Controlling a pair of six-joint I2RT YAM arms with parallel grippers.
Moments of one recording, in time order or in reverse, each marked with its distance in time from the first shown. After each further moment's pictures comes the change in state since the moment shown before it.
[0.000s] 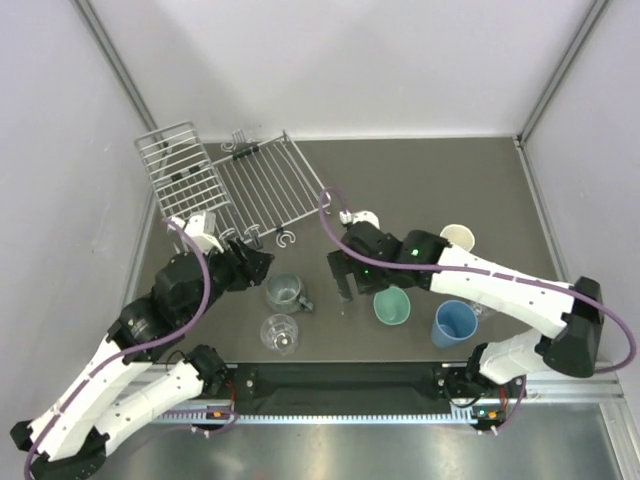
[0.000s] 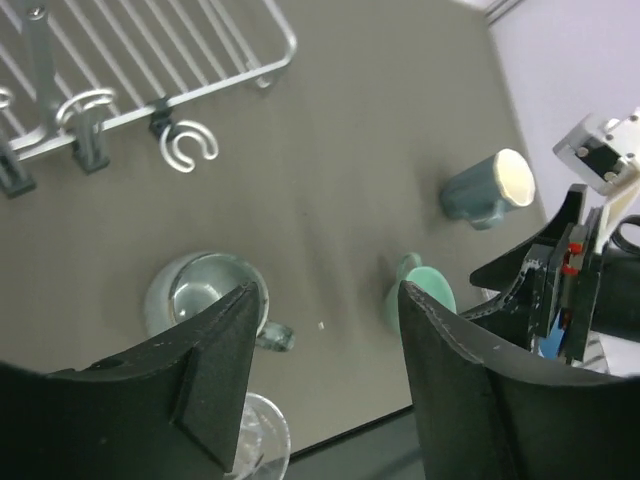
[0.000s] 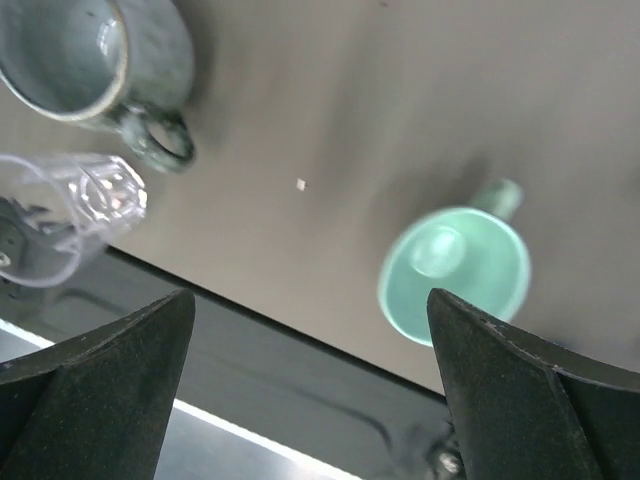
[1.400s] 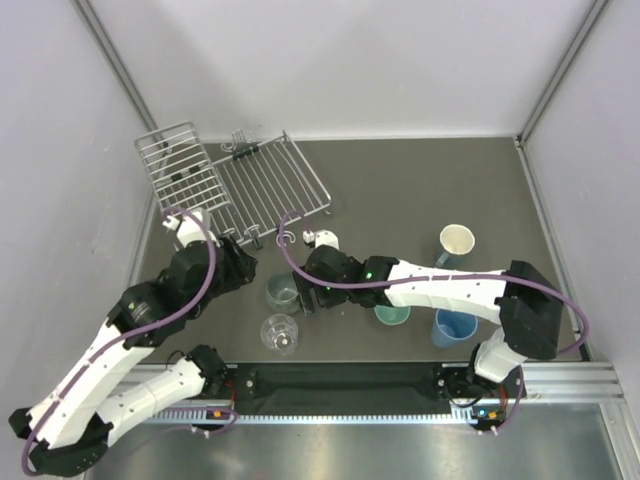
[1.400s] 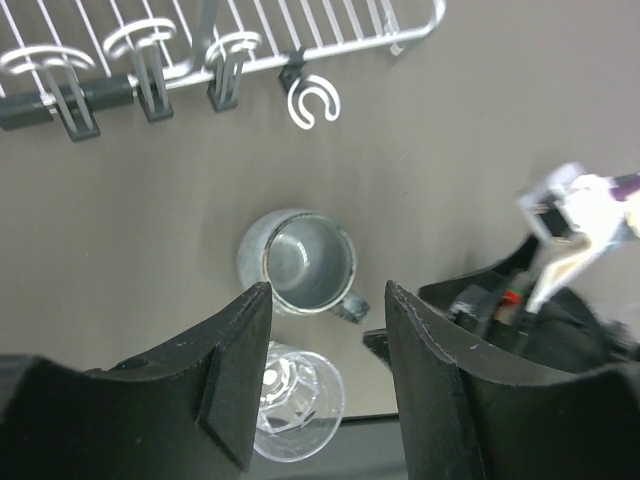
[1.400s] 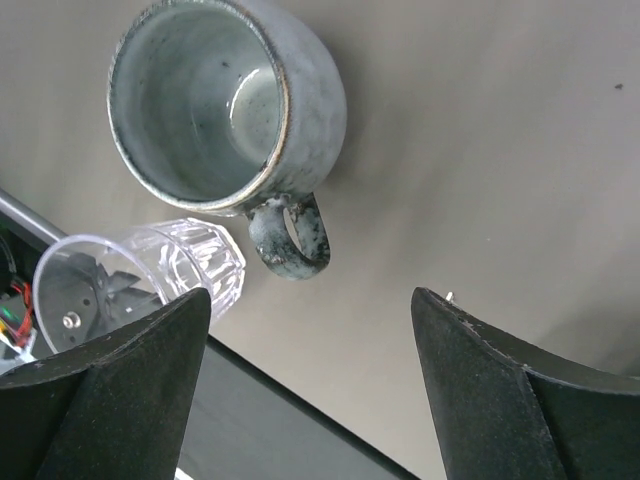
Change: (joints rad) left arm 0.000 0.122 0.157 -0.323 -0.171 -0.125; right arm 0.096 0.223 -0.144 0.524 -0.061 0.043
